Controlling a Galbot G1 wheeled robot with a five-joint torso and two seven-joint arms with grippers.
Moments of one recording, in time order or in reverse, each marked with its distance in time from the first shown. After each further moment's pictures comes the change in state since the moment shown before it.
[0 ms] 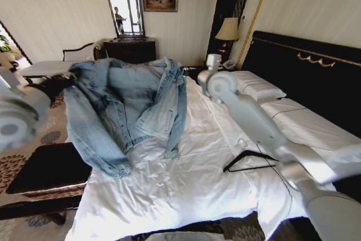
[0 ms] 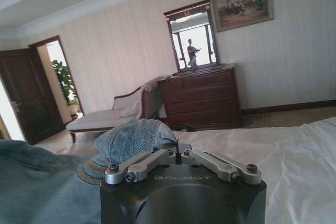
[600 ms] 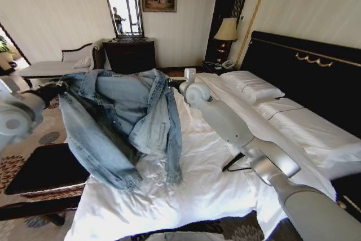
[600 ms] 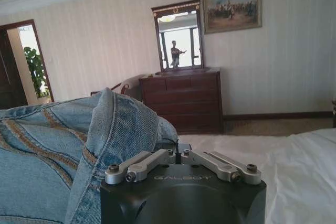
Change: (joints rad) left arm -0.165 0.094 0.124 0.477 0.153 -0.037 0.166; right arm 0.202 0.446 -0.211 -0.580 -0.439 0.087 -0.110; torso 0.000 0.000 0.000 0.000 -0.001
